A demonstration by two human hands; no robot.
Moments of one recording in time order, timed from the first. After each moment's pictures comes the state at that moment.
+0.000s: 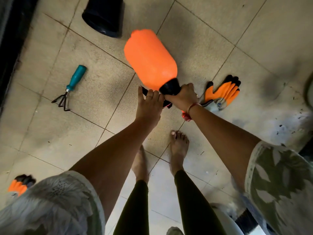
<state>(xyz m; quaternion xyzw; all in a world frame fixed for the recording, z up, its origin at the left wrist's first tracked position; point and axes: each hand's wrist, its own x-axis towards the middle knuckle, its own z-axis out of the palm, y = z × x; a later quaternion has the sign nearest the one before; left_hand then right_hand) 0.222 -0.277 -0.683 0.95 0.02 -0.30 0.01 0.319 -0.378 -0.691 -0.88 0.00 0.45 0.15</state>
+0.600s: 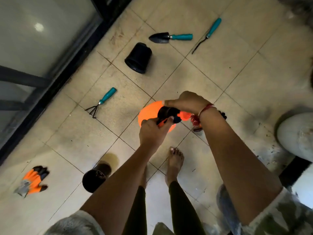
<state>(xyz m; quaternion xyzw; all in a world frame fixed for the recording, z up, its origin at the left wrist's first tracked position) 0.205 -0.268 -0.529 0.77 0.45 -0.09 0.45 0.363 -0.310 -0.481 -0.85 -0.16 0.49 0.10</state>
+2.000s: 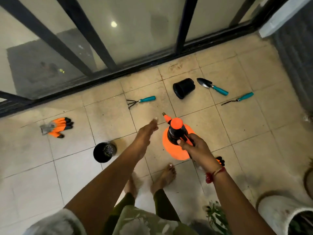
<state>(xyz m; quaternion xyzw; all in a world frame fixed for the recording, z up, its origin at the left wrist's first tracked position) 0.115 -0.226 -0.373 0.30 0.61 0.05 0.73 0.267 -0.338 -0.365 -0.75 -0.23 0.54 0.30</state>
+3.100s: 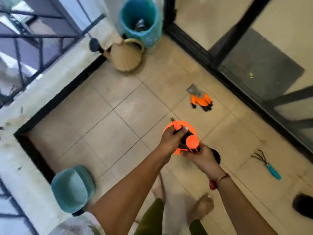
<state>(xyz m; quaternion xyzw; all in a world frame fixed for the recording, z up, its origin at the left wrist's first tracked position) -0.427 -0.307 -0.338 0.07 0.68 0.48 0.55 -0.299 -0.257 -0.364 -0.53 -0.60 0.60 -0.05</state>
